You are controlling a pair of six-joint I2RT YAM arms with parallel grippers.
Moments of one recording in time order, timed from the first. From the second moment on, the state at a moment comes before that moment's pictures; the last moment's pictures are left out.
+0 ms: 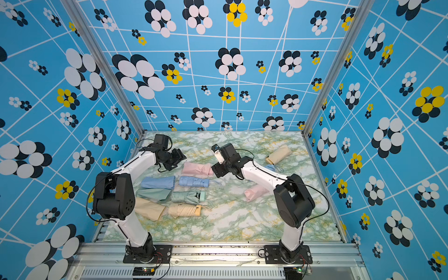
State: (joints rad) left arm -0.09 1.81 1.32 -0.55 0.28 -0.75; right arm 0.66 1.80 1.32 -0.34 -0.04 -0.06
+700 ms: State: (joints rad) left arm -0.09 1.96 1.35 -0.50 0.27 -0.85; right arm 0.66 1.83 1.32 -0.34 -0.04 -0.06
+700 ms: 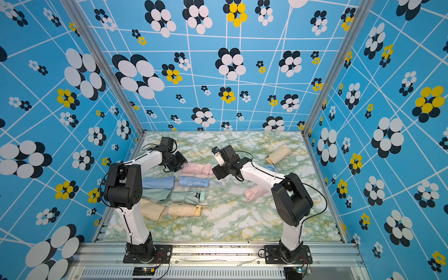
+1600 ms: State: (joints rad) left arm -0.10 2.03 1.39 -0.47 0.26 -0.84; right arm 0.66 1.93 1.44 -0.48 -0.06 -0.33
